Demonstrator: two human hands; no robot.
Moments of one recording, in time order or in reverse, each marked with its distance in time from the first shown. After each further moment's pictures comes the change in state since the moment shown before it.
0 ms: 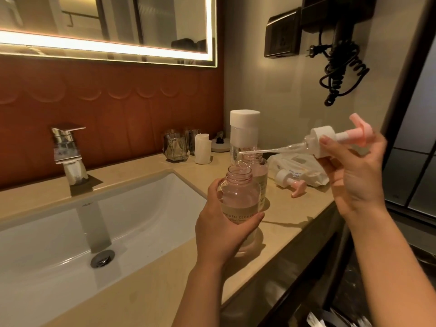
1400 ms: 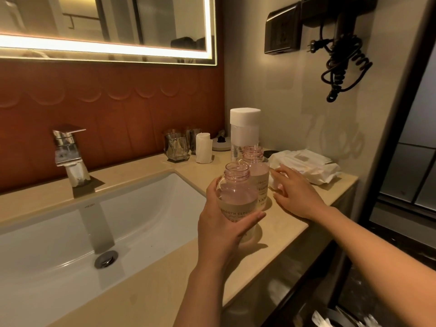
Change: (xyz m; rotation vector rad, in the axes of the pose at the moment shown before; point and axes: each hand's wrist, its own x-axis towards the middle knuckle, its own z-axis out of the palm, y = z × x) left_hand 0.001 0.007 -0.001 -0.140 -0.024 -0.067; right_hand 0.044 0.127 -0.038 -1.528 -0.686 -0.219
